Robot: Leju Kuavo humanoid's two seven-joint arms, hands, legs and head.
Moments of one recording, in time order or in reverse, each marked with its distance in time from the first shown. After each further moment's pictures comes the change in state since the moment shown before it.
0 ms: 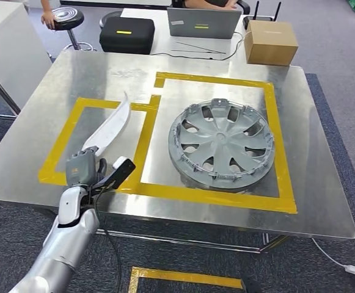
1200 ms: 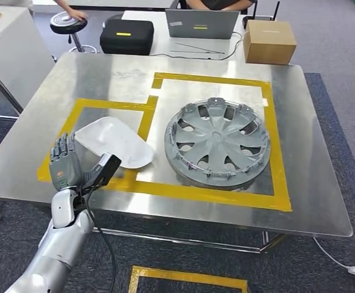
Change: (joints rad) left arm 0.023 0.029 0.070 0.022 -0.011 0.200 0.054; right arm 0.028 -0.004 -0.013 0.001 -0.040 -0.027 -0.018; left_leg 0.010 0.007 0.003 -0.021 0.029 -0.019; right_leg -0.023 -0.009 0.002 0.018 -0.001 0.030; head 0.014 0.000
